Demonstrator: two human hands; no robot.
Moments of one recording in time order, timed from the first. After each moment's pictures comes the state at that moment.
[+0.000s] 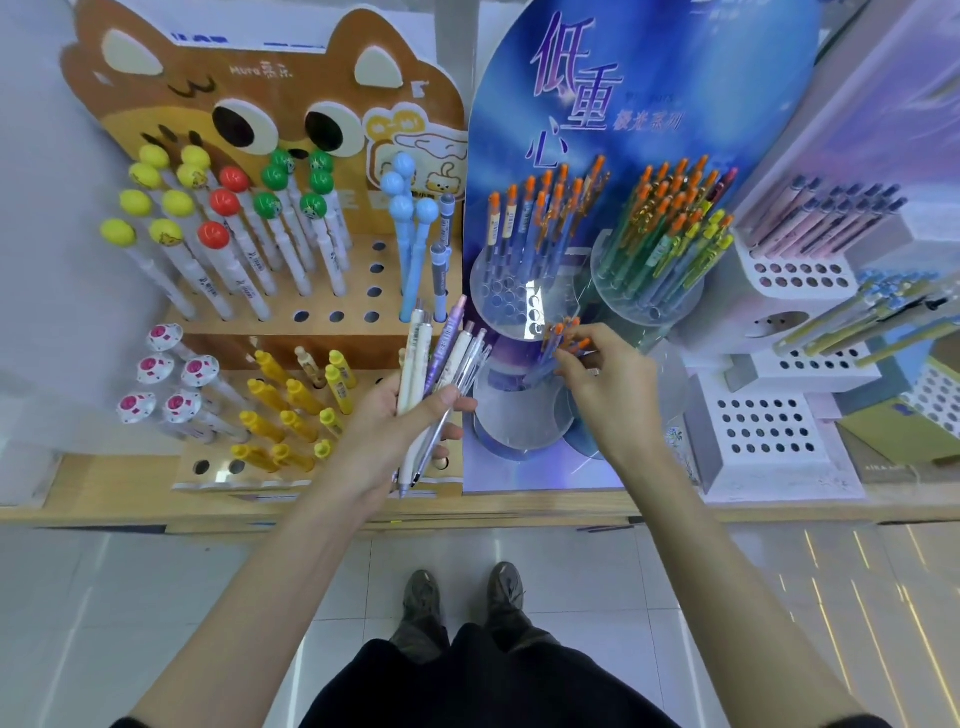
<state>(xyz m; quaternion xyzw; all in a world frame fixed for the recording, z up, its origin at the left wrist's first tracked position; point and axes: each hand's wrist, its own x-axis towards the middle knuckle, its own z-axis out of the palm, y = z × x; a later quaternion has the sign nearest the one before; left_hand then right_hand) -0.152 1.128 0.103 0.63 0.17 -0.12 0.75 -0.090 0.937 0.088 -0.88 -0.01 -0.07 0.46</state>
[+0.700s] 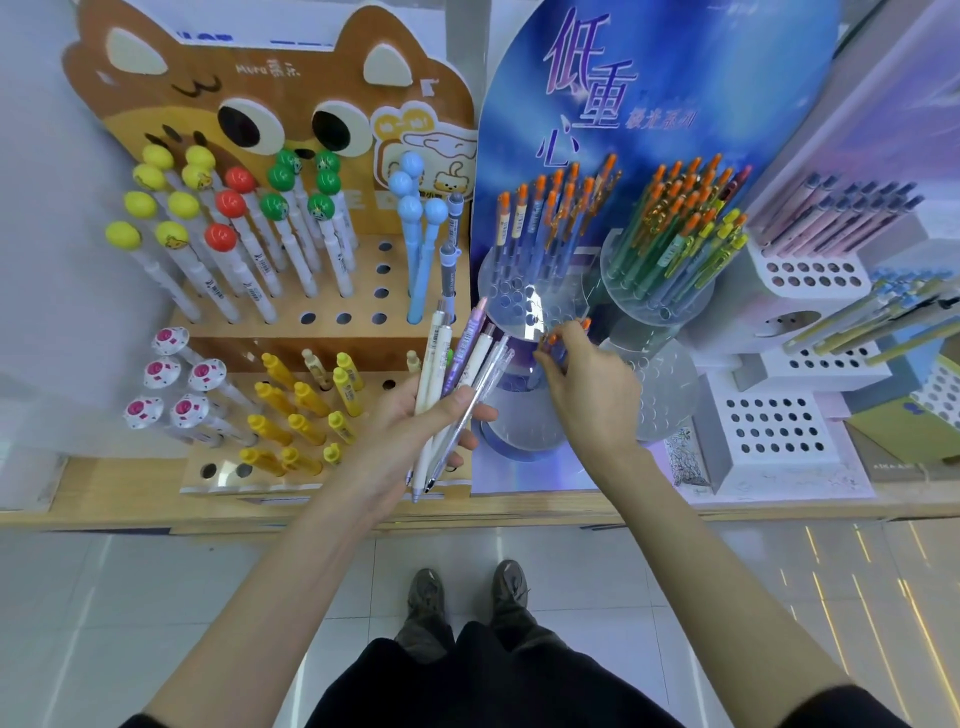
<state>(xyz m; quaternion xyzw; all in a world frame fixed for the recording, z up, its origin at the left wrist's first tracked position) -0.151 1.130 0.105 0.63 0.13 -0.15 0.75 -0.082 0.957 0.065 -0.97 -0.05 -0.12 0.22</state>
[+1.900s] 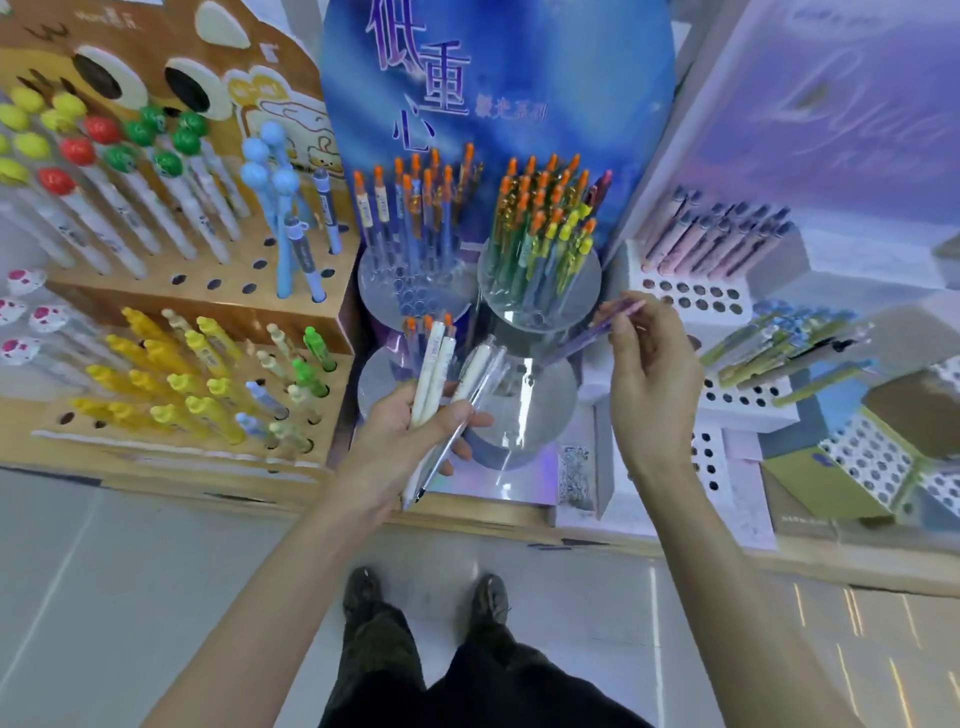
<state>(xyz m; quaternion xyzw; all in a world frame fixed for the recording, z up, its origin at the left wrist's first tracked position) -0.142 0.981 0.090 0.65 0.18 -0.08 0.73 -0.060 0.795 0.101 -0.82 -0.06 -0.15 0.55</state>
